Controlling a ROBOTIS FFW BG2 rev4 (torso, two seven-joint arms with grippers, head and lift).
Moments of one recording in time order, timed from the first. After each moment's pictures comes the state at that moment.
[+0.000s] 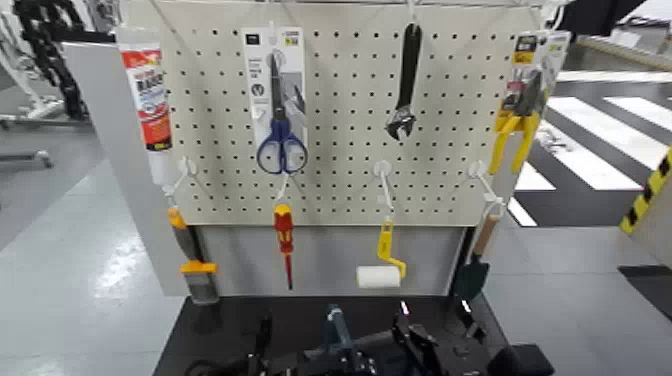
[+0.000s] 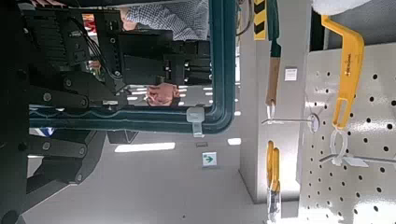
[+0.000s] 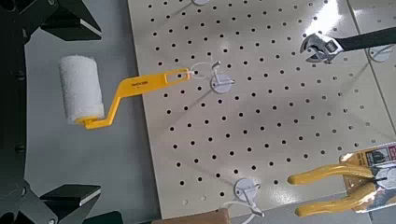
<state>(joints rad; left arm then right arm) -0.09 0.28 -0.24 -1.51 1.64 1.19 -0.49 0.26 -0.12 0.27 -1.68 -0.23 -0.31 -0.07</state>
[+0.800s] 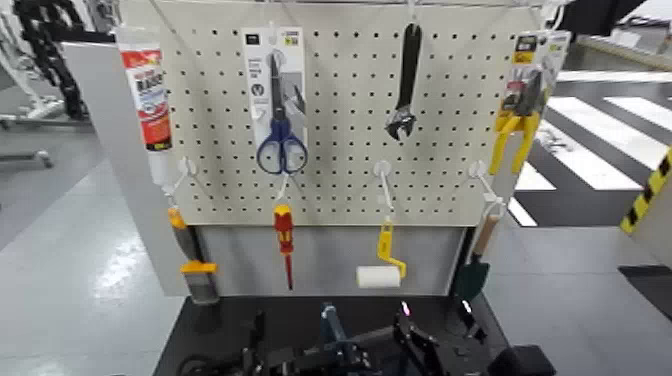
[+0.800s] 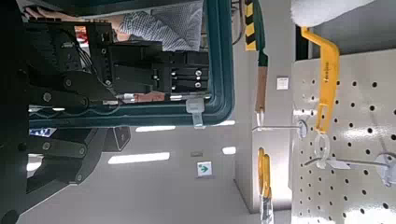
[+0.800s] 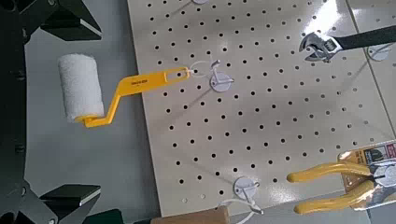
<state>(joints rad) -0.09 0.28 -0.21 -1.52 1.64 1.18 -0.43 0.26 -0.12 0.27 -1.68 -0.23 -0.31 -0.08</state>
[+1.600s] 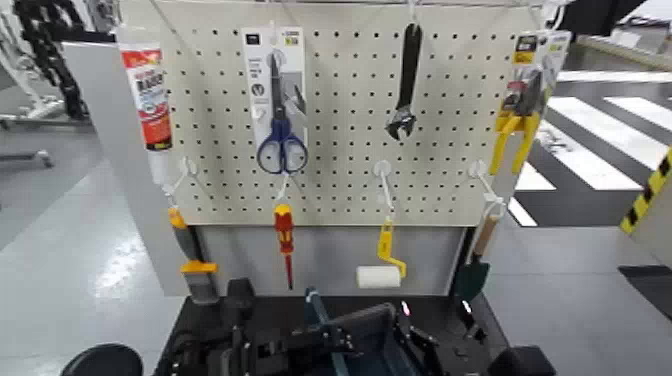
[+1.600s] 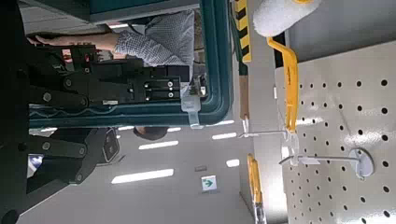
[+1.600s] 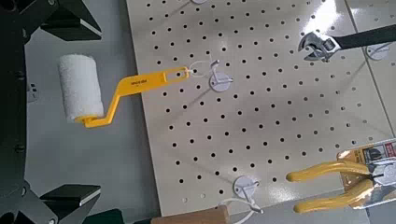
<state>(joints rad) -0.19 0.31 -0.21 -1.45 1.54 1.20 -0.51 0.26 -0.11 0.27 -1.68 -0.23 -0.32 -0.08</state>
